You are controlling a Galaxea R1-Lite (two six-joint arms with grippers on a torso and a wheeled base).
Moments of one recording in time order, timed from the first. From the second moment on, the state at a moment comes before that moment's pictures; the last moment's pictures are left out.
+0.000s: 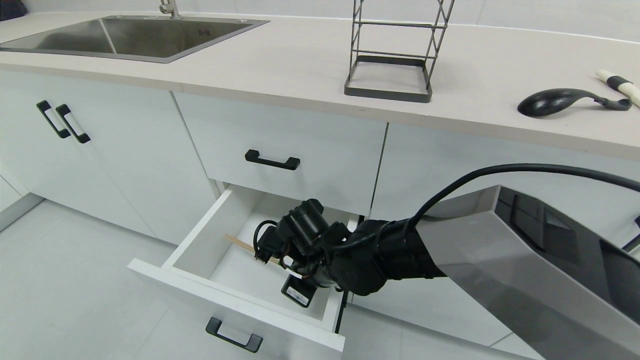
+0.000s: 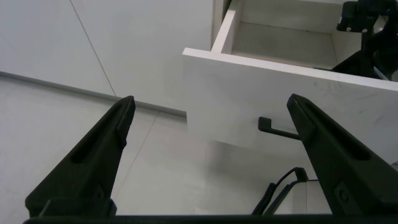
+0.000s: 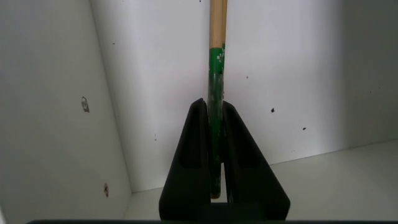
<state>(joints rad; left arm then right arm) 0.00 0.00 0.00 0.00 -0.04 0.02 0.92 2.42 -1.62 0.10 -0.10 -0.31</state>
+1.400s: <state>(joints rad) 0.00 0.00 0.00 0.00 -0.04 0.02 0.94 2.54 -1.76 0.17 -0.10 -0.33</state>
